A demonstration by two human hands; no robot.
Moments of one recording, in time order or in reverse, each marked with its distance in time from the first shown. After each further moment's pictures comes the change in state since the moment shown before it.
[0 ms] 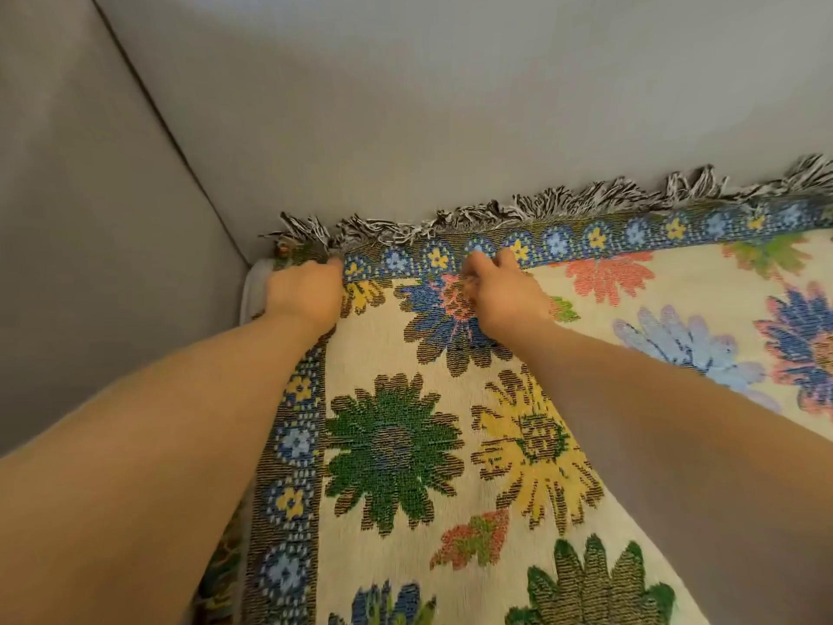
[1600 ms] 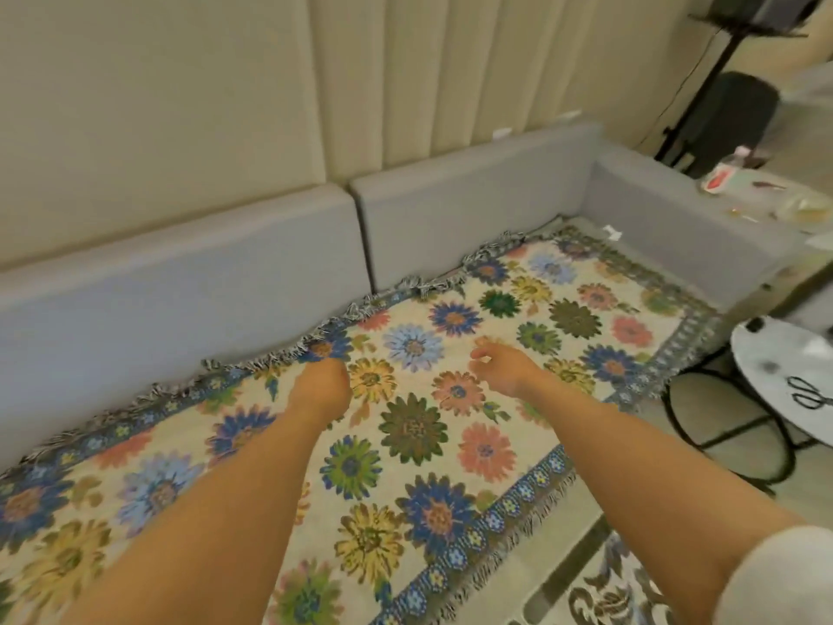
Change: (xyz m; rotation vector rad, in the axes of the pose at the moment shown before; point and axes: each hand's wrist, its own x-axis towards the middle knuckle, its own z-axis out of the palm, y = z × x) left_hand -0.407 0.576 -0.481 -0.497 -0.181 0.366; right_hand -0.457 0.590 -0.508 0.557 0.032 0.501
